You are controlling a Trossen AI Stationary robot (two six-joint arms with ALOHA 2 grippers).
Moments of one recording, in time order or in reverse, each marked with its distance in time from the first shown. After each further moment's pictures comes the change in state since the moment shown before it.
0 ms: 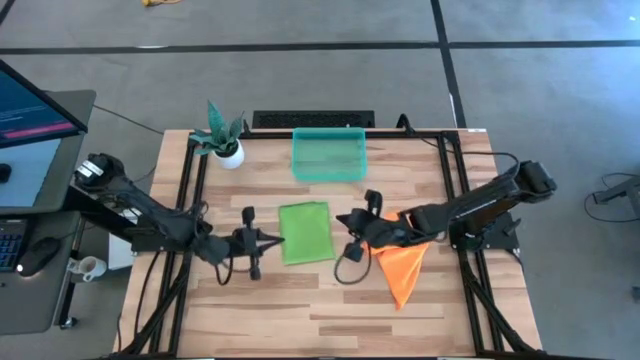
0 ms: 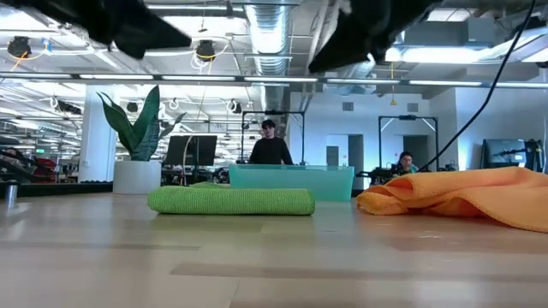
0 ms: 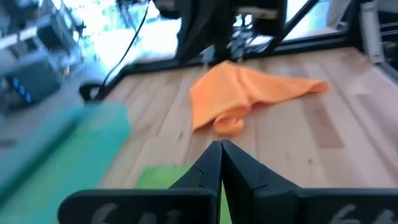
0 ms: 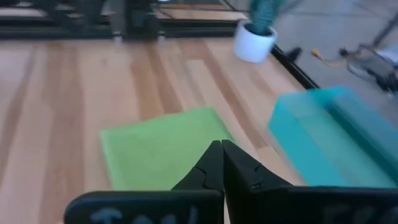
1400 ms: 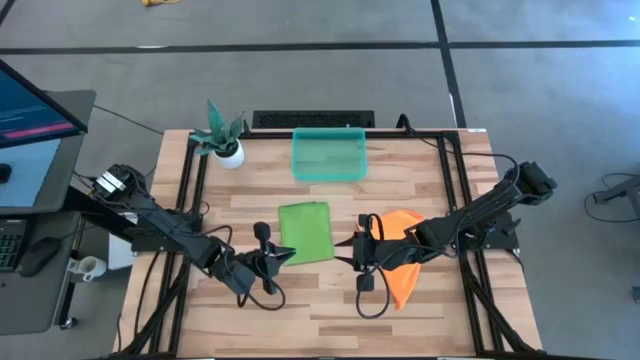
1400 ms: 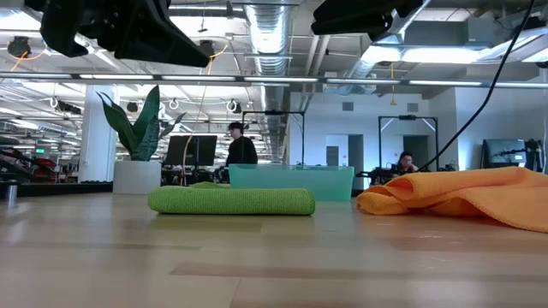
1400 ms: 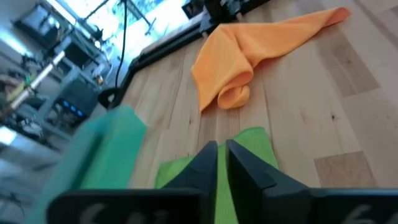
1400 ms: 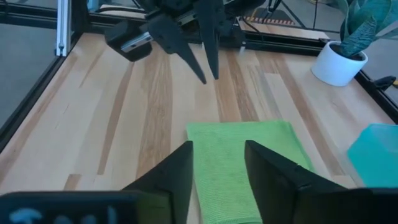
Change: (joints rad) left arm -0.064 0.303 0.210 -0.166 -0.148 0.106; right arm 0.134 0.010 0.000 0.093 -0.163 -0.111
